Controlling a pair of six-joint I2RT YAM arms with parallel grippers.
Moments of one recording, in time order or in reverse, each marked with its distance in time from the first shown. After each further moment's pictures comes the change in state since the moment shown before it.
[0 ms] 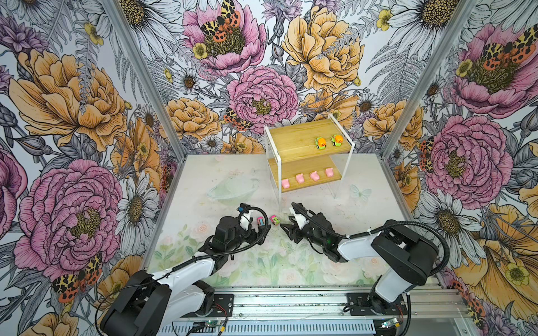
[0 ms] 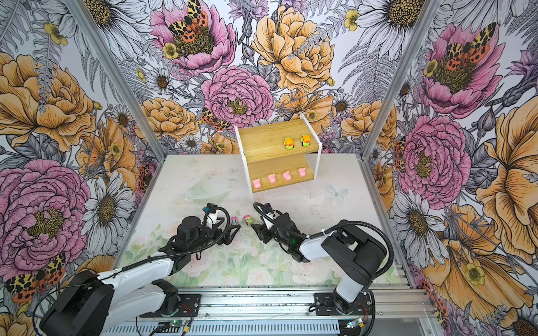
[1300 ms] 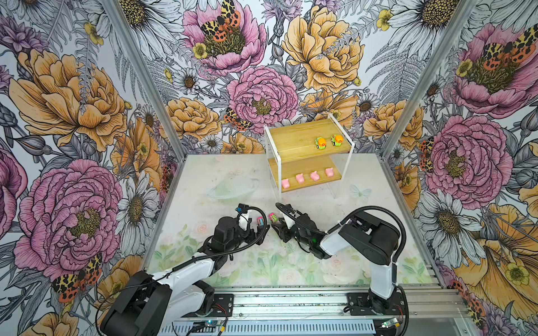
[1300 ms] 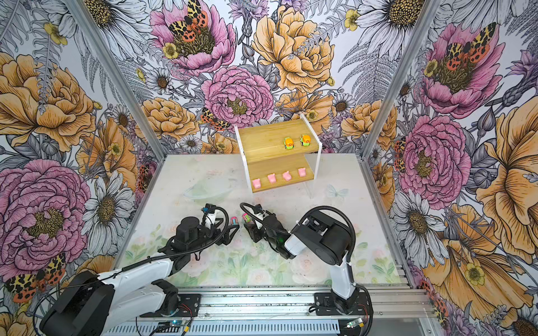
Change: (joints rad) left arm 0.018 -0.003 -0.014 0.008 0.012 -0.015; right arm 0.023 0.272 0.138 0.107 0.055 0.063
